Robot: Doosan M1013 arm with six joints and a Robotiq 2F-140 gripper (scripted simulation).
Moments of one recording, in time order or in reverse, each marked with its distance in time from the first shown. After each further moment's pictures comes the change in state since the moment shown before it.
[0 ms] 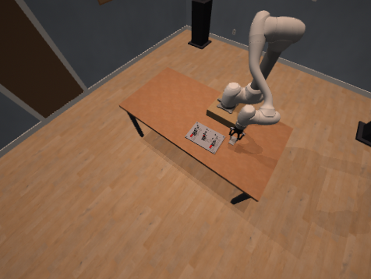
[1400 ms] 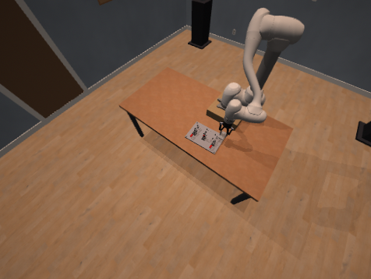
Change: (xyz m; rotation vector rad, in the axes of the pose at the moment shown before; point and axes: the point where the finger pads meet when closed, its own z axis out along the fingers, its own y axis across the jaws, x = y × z) arm 0.000 0.104 0.005 -0.004 0.001 0.001
